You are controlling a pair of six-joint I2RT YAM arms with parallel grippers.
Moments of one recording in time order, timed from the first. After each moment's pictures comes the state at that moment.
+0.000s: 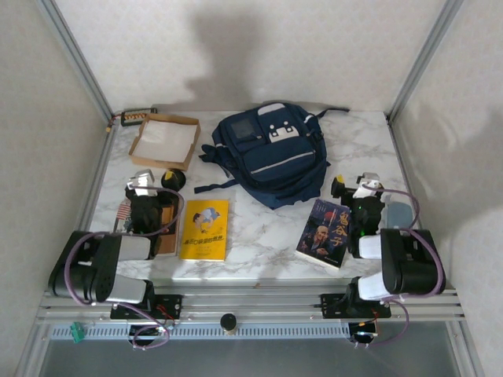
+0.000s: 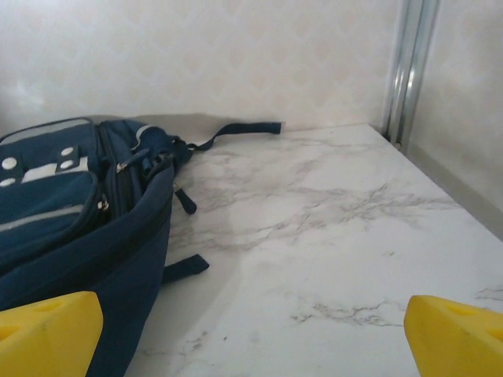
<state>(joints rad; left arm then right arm) -0.08 1.38 0.22 1.07 -0.27 -0.17 0.00 1.41 0.20 1.11 0.07 0.08</state>
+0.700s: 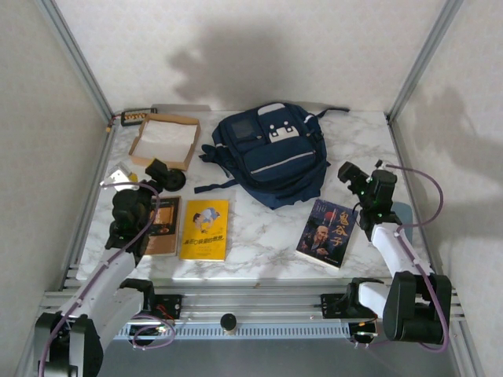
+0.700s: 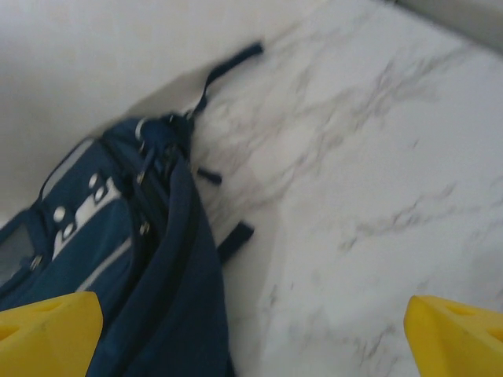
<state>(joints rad) -0.07 0.85 0.38 0.38 -0.21 -0.69 -0.05 1.11 0.54 0.14 -0.05 0.55</state>
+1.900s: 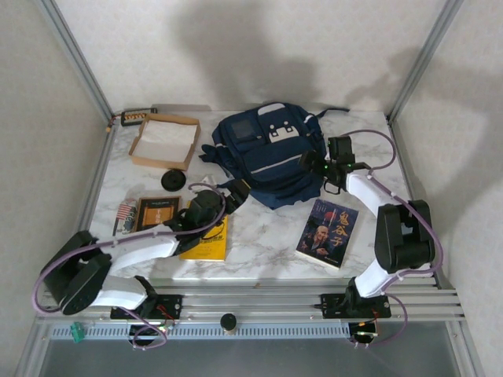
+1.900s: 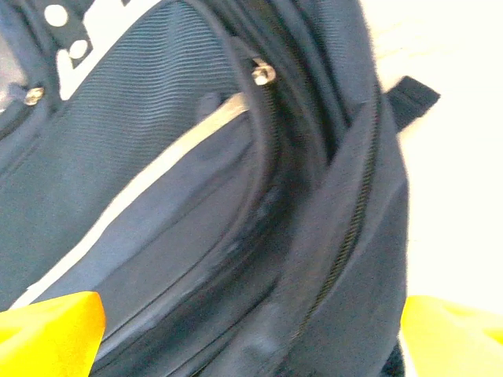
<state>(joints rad) -0.76 1.36 0.60 0.36 -0.22 -1.21 0.20 1.63 1.07 -0.28 -0.11 0.54</state>
